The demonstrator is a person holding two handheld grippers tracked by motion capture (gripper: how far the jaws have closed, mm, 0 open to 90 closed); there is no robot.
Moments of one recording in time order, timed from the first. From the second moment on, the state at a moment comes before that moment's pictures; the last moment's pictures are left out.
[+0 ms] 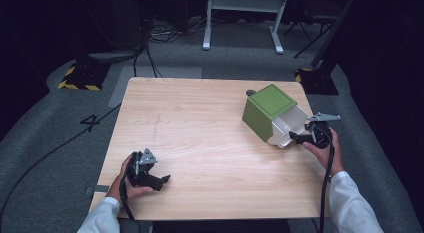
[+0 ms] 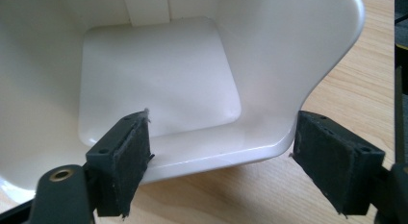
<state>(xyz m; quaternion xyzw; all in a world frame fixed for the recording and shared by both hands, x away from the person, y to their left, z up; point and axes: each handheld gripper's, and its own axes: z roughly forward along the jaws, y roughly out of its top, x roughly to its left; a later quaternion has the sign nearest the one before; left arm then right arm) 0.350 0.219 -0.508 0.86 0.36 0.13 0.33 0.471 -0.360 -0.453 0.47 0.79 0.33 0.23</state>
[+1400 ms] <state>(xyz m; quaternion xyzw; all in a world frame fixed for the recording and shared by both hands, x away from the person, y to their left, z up) 0.350 0.219 -0.508 0.86 0.36 0.13 0.33 0.431 -0.389 -0.457 0.45 0.79 0.34 0.23</state>
